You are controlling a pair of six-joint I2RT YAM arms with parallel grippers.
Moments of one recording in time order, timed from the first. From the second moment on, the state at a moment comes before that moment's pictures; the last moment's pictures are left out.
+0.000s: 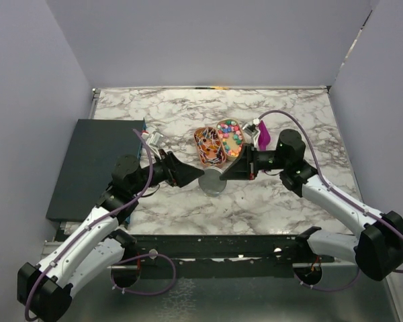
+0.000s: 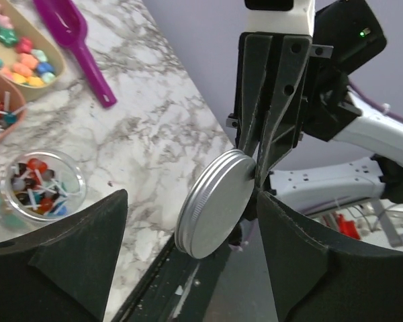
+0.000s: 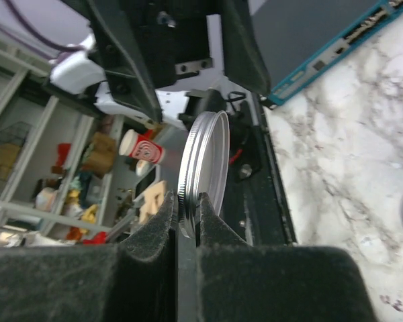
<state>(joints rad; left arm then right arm) -0.54 0.75 0.57 0.14 0.51 -0.81 0.51 1.15 0.75 0.26 -1.06 0.72</state>
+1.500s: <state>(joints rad) -0.53 0.79 0.43 0.68 0.73 -1.27 0.50 1.02 0.69 0.39 -0.98 0.90</state>
